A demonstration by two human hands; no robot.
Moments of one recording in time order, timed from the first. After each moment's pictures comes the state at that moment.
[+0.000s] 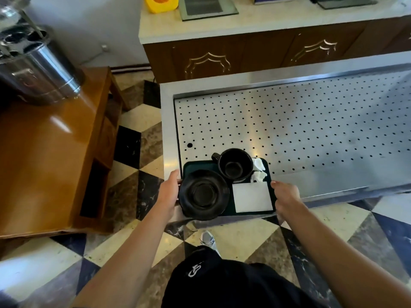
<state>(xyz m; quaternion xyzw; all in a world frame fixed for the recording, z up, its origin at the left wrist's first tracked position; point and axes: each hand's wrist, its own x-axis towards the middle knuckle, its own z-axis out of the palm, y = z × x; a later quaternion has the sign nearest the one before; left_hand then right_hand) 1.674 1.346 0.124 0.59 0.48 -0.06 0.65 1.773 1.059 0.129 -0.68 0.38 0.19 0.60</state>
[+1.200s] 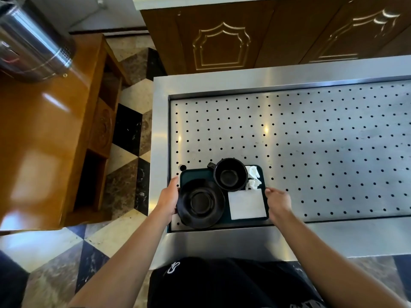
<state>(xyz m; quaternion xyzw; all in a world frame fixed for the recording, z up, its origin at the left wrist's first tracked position) 1.825 1.375 0.069 0.52 0.59 -0.16 0.60 1.933 1.100 0.069 -0.69 0.36 0.27 0.56</state>
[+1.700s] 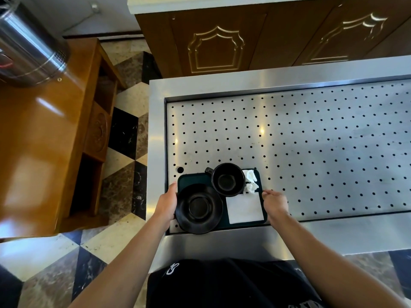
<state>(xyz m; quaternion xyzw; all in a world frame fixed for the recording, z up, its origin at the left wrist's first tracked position) 1.814 1.373 0.062 0.54 0.57 -0.16 0.60 1.927 1.095 0.068 -0.79 0.30 0.27 0.45</state>
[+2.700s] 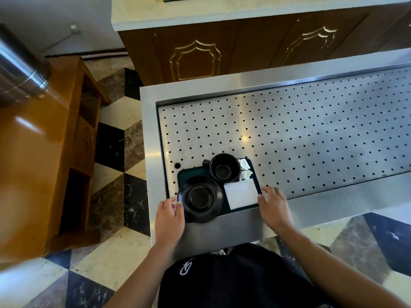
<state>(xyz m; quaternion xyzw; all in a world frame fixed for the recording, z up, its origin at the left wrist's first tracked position) 1.729 1.342 0.072 0.83 0.37 -0.06 0.41 1.846 1.063 0.075 -0.95 0.03 0.19 0.23</state>
